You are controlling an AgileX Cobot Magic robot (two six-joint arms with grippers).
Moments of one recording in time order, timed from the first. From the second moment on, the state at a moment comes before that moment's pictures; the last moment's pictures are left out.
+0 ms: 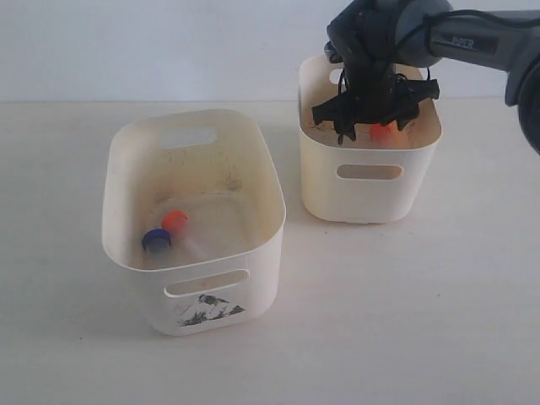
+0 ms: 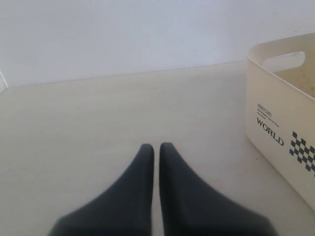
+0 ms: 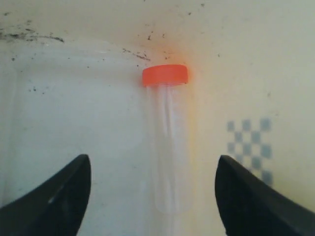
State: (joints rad) left arm -0.02 0.01 0.00 0.13 0.27 -0.02; right arm 0.31 2.34 -1.96 -0.51 0.99 0.61
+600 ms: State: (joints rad) left arm -0.02 0.01 0.00 0.13 0.27 -0.02; right arm 0.31 2.37 -1.97 -0.57 1.01 0.64
